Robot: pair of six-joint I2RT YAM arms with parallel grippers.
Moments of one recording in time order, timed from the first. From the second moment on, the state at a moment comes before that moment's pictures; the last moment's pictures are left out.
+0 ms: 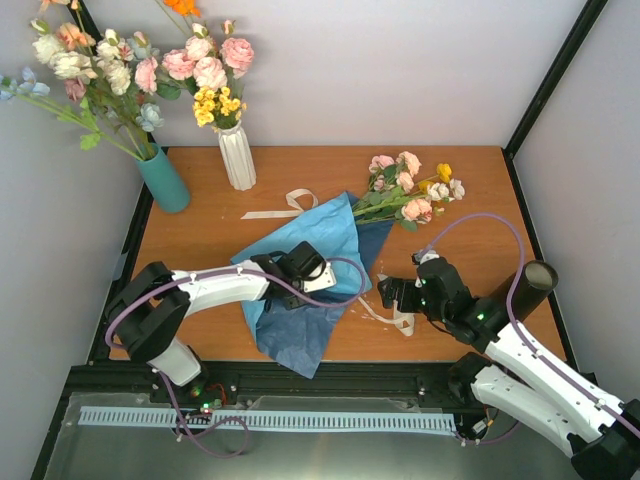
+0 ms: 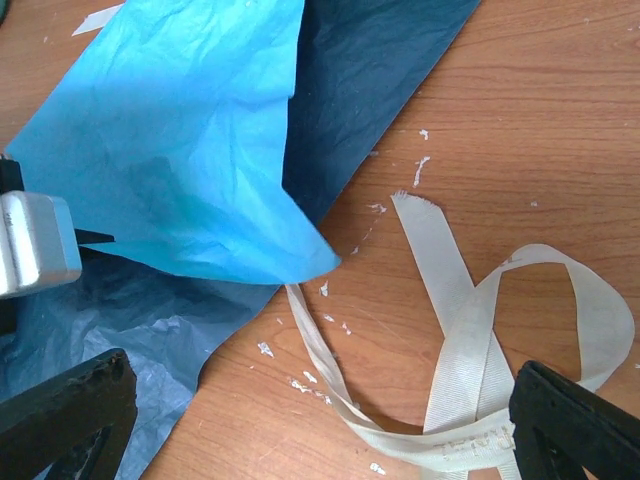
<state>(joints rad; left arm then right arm) -0.87 1.58 0.87 -0.46 -0.19 0.44 0.66 0.72 0.55 -0.60 0.05 0.63</state>
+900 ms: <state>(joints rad) -0.78 1.51 1.11 -0.48 -0.13 0.23 0.66 0.79 0.57 -0.48 0.00 0.65</state>
